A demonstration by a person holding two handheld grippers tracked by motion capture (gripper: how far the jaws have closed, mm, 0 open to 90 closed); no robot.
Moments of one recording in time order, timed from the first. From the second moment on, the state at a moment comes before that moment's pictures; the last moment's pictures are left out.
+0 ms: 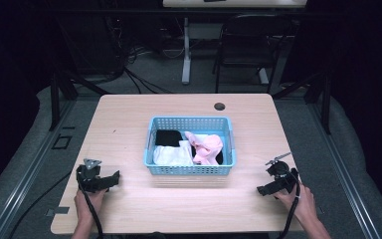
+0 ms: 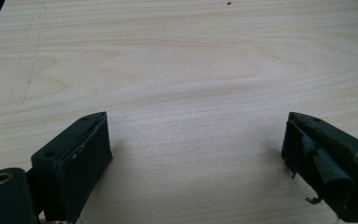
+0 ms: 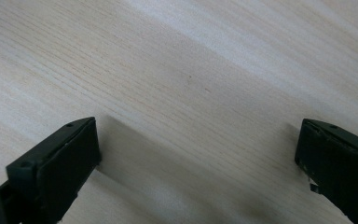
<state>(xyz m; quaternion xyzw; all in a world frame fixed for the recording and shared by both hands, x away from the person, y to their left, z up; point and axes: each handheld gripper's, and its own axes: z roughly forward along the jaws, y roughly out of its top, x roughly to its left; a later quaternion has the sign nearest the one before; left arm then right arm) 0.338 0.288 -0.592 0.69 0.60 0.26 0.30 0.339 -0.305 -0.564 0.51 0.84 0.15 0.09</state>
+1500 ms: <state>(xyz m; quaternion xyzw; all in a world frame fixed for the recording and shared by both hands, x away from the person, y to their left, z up) 0.341 0.288 -0.592 0.70 0.60 0.25 0.30 0.347 -0.260 -0.458 0.46 0.85 0.23 0.12</state>
